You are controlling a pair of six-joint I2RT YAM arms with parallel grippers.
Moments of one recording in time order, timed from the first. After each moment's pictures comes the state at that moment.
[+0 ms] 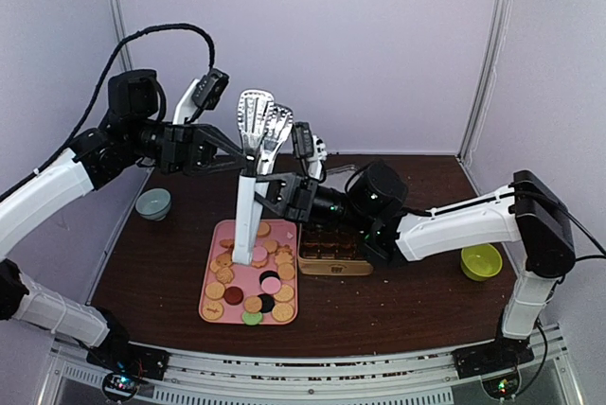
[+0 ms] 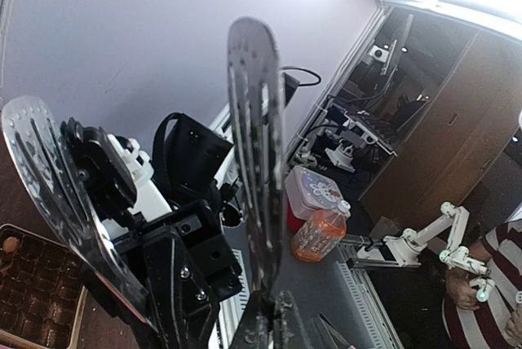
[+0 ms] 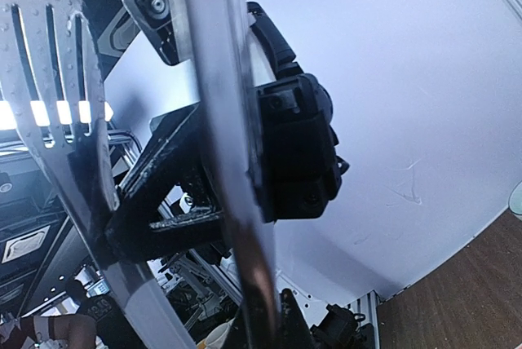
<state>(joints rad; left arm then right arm) -0.62 1.25 1.29 -0.17 1.27 -0.38 1.07 1.81 1.14 1.16 -0.45 0.96</state>
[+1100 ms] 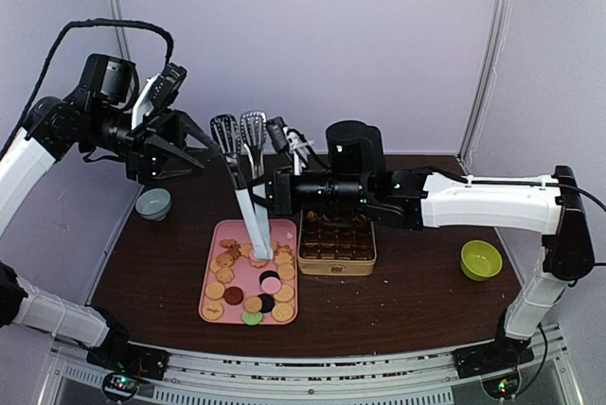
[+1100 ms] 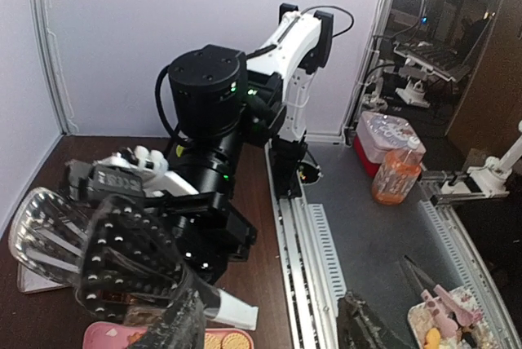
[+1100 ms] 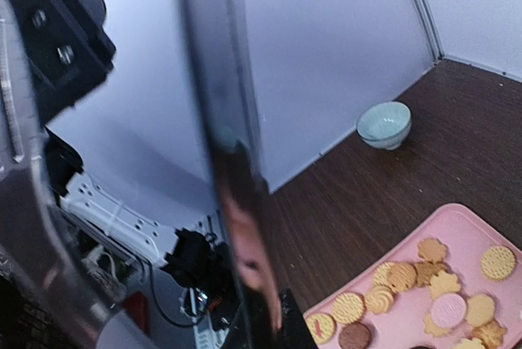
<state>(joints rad) -0.54 1.22 1.58 -0.93 1.13 0.40 1.07 1.70 1.39 0.18 -0.30 0.53</state>
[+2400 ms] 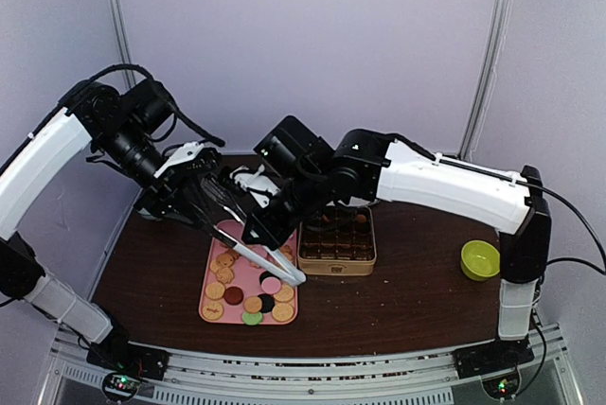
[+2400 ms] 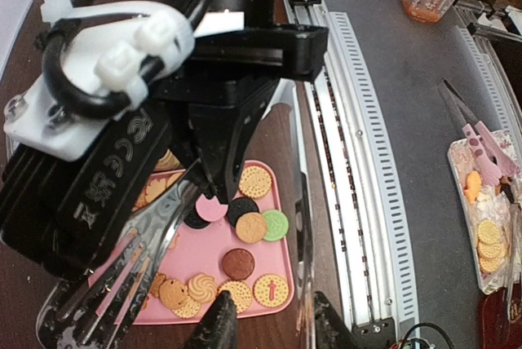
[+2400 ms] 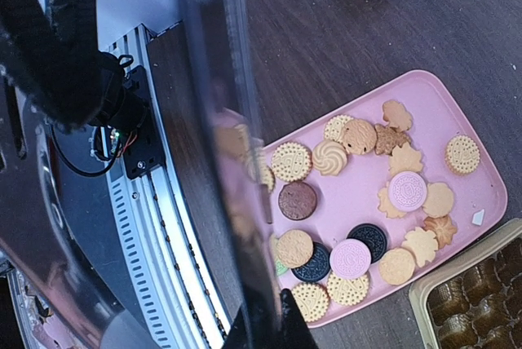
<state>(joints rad) -0.59 1.42 1.71 -1.56 0.68 1.00 1.16 1.98 2.02 -0.85 -0.20 0.15</state>
